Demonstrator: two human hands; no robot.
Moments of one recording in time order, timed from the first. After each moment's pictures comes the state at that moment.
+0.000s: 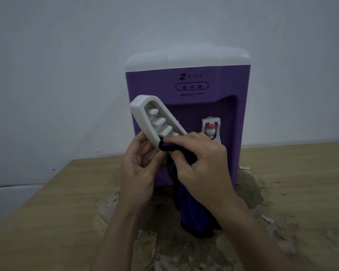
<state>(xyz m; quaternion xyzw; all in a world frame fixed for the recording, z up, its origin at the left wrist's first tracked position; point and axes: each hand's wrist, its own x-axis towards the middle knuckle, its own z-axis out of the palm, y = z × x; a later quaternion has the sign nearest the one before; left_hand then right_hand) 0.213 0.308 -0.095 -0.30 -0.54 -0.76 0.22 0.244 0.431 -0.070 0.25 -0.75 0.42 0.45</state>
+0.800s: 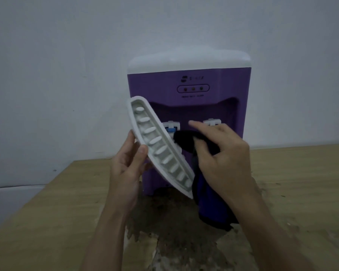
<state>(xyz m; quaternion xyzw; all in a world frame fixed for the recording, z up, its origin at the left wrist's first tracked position) 0.209 0.292 -0.094 -0.27 -0.56 -0.75 0.22 0.238 0.455 -0.065 0.17 -0.76 0.38 0.50</state>
